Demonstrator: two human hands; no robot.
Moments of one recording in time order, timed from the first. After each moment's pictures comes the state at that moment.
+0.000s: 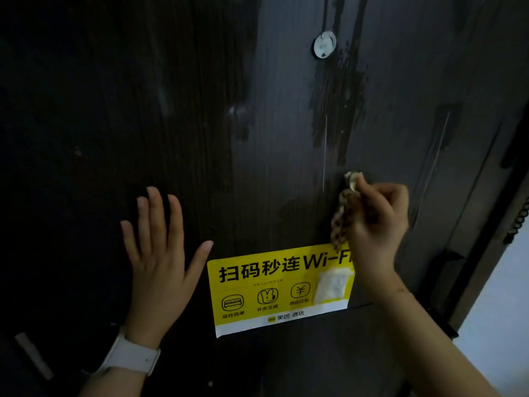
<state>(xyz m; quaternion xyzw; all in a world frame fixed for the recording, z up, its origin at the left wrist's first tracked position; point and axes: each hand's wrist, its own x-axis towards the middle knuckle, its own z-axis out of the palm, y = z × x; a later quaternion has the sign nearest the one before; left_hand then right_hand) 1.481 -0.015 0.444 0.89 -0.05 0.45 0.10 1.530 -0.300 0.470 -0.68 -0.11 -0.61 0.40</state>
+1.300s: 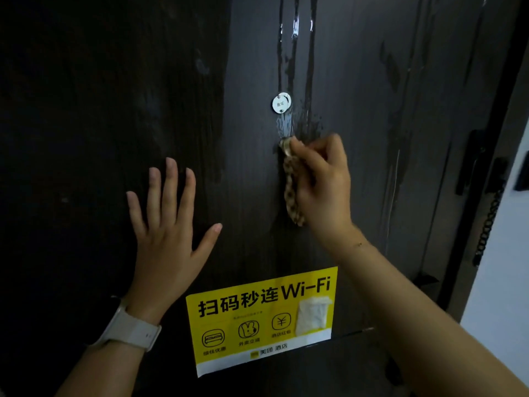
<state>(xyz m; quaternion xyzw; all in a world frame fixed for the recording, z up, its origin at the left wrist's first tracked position) 1.500 -0.051 0.521 0.86 -0.09 0.50 0.05 1.539 -0.281 0.580 -0.70 -0.24 -0.61 0.28</state>
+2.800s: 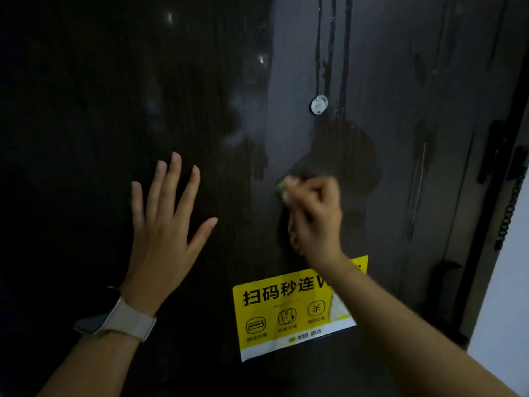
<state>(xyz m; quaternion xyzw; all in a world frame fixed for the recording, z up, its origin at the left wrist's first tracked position) 1.480 0.021 0.540 0.86 -0.11 0.49 -0.01 1.520 -0.212 0.526 -0.68 -0.25 -0.61 0.32</state>
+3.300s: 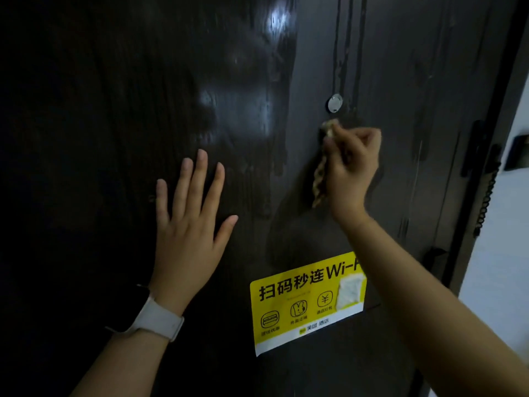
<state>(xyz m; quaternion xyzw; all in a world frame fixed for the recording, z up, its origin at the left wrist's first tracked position) 1.484 0.028 0.541 0.85 -0.14 0.51 -0.01 1.522 -0.209 0.593 -0.62 -0.08 -0.70 0.35</state>
